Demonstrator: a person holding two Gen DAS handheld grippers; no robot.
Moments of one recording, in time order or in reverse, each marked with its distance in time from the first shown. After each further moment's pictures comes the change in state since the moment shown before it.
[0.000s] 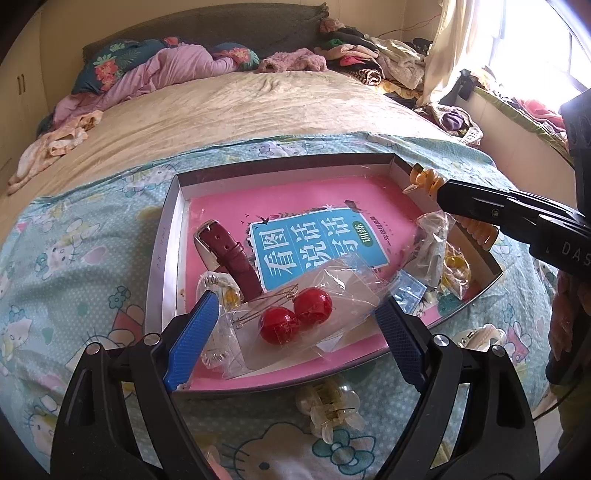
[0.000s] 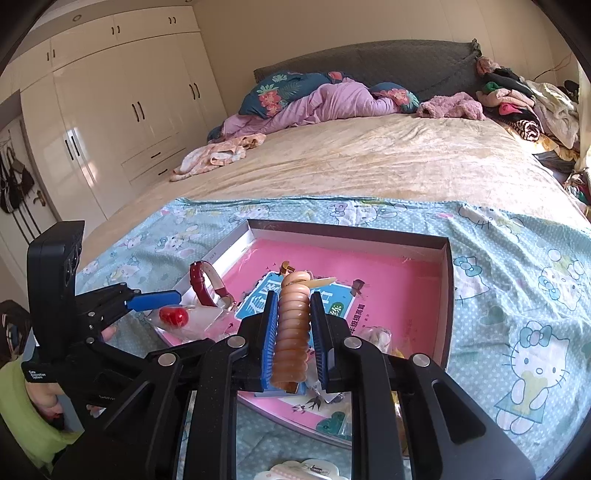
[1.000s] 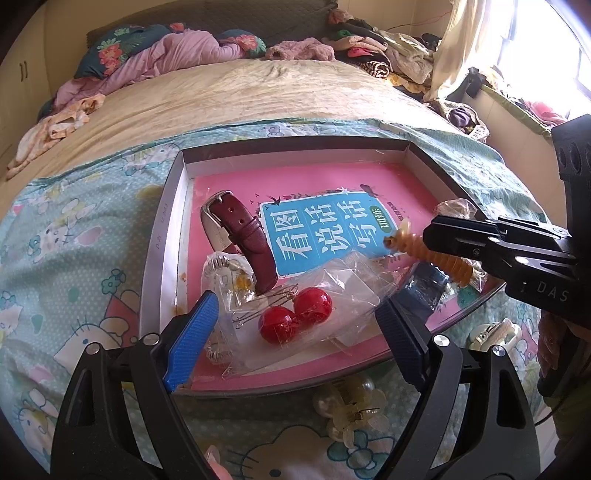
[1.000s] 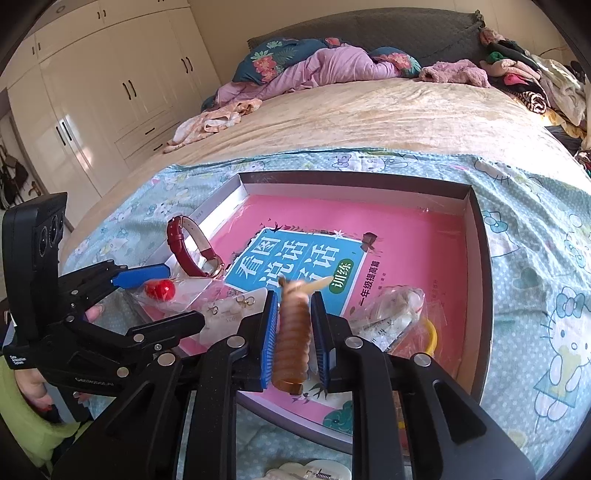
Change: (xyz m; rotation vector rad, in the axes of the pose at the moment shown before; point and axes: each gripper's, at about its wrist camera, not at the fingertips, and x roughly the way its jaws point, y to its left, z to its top) left arm 0.015 0.013 -0.007 -0.031 0.038 -0.002; right arm 0.035 -0.001 -0.019 0.029 0.113 0.008
